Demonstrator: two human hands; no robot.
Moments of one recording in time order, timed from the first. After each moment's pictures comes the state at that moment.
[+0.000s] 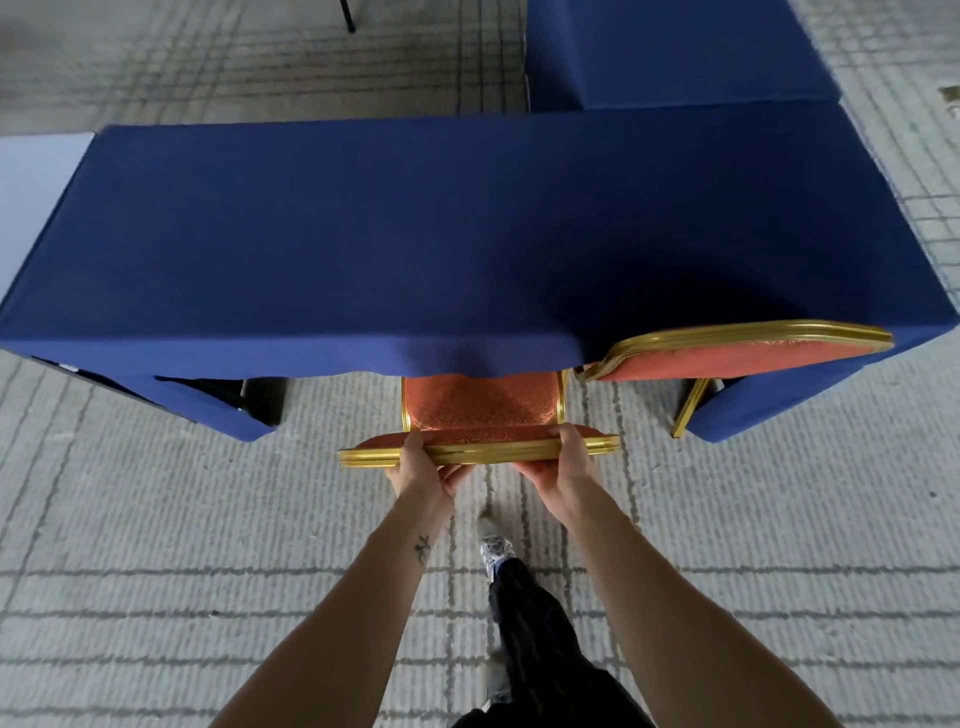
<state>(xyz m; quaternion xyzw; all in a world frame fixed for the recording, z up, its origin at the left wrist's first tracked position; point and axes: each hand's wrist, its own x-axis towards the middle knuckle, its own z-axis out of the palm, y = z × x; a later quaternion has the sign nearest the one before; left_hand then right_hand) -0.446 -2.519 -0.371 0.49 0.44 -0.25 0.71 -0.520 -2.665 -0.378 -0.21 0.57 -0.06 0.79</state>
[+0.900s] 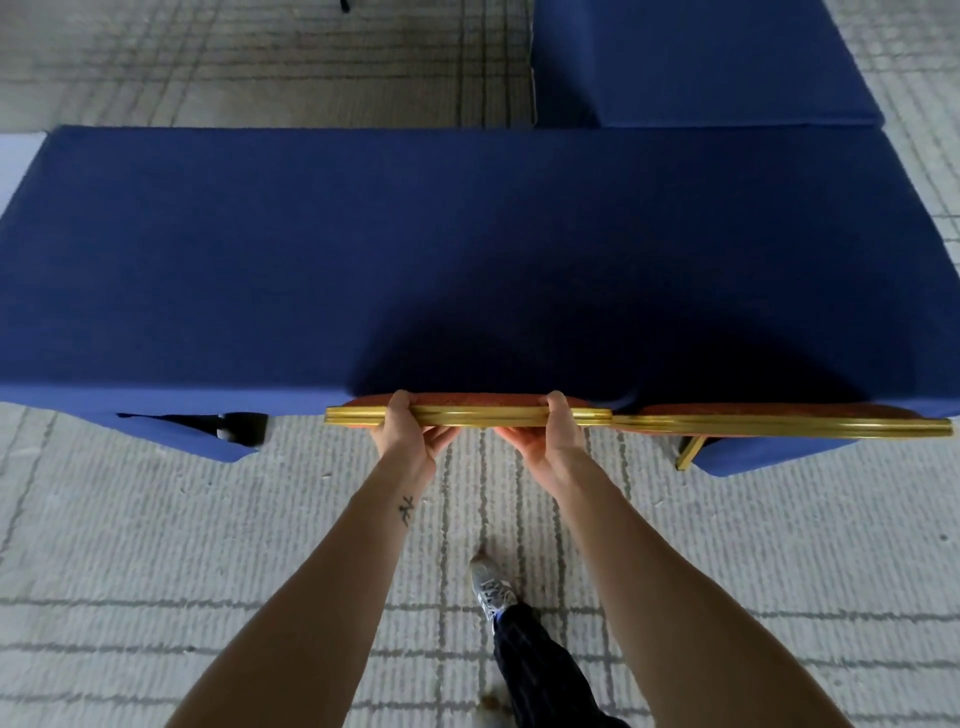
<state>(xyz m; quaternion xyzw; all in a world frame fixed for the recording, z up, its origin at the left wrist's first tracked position) -0.287 -2.582 -0.386 0.50 0.42 -0.26 0.71 -0.371 -2.733 -0.392 -0.22 0.55 -0.03 0.81</state>
